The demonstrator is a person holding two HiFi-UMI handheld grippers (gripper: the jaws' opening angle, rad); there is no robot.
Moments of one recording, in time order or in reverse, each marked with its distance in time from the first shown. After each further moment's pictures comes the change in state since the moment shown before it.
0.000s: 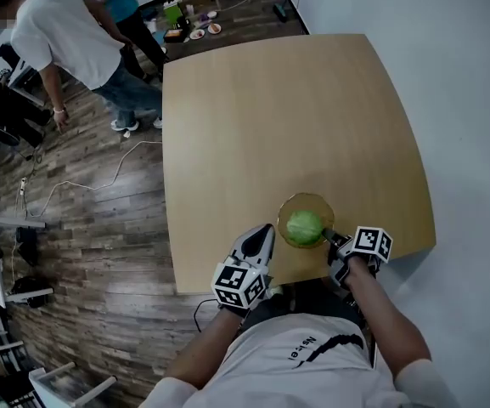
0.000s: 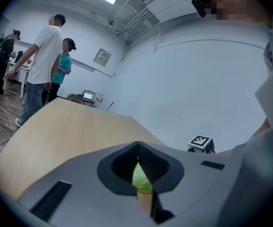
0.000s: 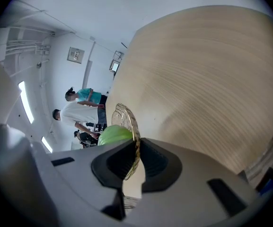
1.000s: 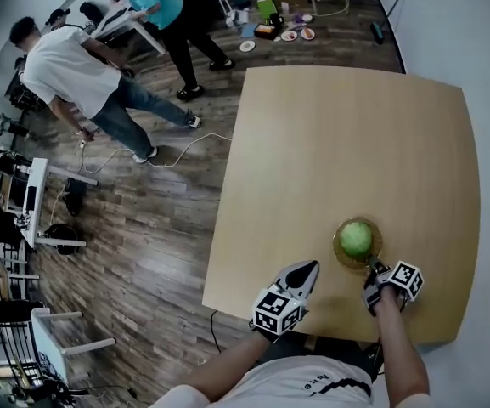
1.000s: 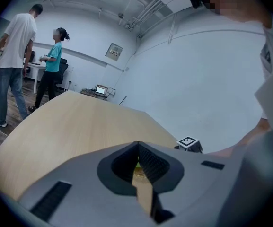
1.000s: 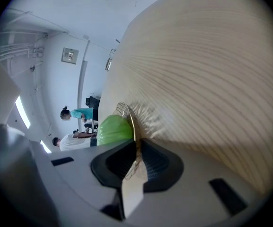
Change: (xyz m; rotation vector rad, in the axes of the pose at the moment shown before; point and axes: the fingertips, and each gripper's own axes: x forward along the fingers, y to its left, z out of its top) left arm 0.056 0.043 -0.028 -0.068 0.065 0.140; right arm 0.103 -0.048 0.096 0.034 0.016 -0.002
